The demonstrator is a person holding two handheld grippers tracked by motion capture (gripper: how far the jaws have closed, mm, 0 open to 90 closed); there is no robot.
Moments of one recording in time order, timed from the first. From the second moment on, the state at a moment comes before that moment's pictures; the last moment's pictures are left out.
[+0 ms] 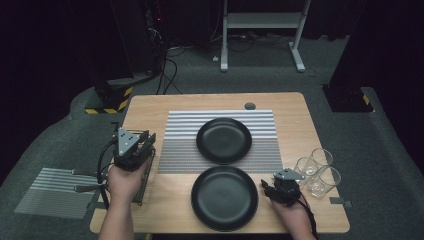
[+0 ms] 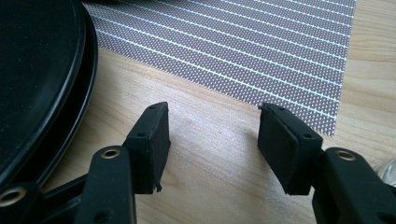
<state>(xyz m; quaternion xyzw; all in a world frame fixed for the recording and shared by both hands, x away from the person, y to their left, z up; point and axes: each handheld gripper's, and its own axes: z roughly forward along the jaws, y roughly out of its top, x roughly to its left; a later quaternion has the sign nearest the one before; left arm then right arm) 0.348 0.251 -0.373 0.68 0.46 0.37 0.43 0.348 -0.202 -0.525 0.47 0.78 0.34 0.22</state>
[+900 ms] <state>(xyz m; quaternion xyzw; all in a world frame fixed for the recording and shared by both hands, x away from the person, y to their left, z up) 0.341 0.269 -0.367 0.66 0.47 0.37 0.45 0.348 -0.202 -0.524 0.47 0.78 0.35 0.21</state>
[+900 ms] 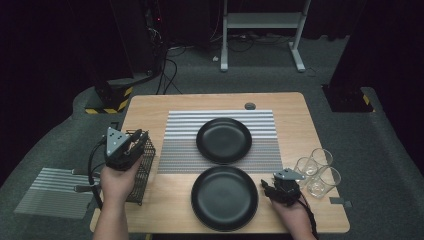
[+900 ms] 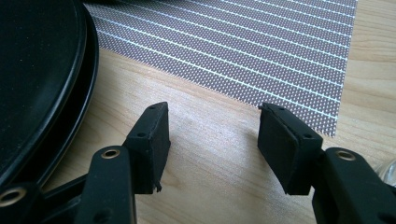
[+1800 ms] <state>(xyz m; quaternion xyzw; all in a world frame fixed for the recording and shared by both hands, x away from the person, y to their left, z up) 0.324 0.300 -0.367 0.62 0.48 0.39 0.48 0.347 -0.201 -0.524 0.47 0.78 0.34 0.21</state>
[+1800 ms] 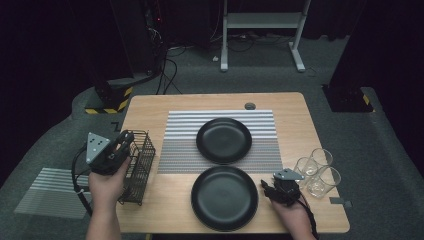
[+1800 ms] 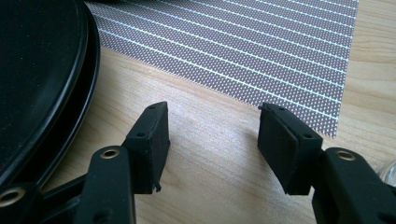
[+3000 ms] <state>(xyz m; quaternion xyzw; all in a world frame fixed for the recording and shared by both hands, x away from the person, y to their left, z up) 0.334 0.302 -0.379 0.63 0.51 0.38 0.45 0.347 -0.201 -0.524 0.47 0.78 0.34 0.21</state>
